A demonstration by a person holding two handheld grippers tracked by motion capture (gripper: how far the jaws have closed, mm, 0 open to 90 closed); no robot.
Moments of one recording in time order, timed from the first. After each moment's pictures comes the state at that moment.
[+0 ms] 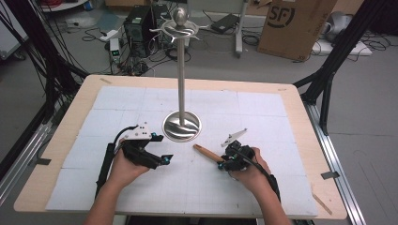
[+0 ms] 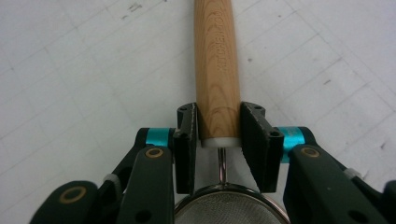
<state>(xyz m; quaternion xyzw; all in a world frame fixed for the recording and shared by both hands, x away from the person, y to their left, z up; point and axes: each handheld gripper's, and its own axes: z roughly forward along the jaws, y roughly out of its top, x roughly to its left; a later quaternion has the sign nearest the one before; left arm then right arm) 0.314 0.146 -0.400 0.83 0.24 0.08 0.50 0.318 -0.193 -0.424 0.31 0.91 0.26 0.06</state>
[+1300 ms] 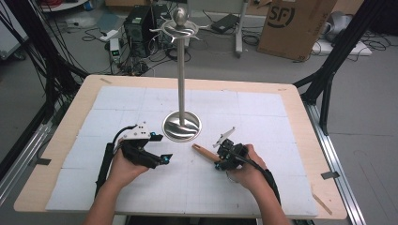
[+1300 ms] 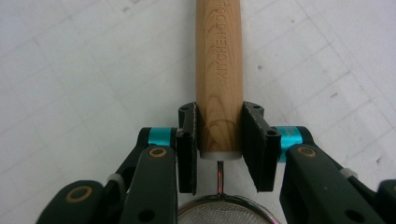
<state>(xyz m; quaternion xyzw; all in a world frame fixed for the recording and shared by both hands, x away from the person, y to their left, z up) 0.314 0.148 -0.398 0.83 0.24 0.08 0.50 0.319 -0.171 -0.416 0.29 0.93 0.20 0.07</state>
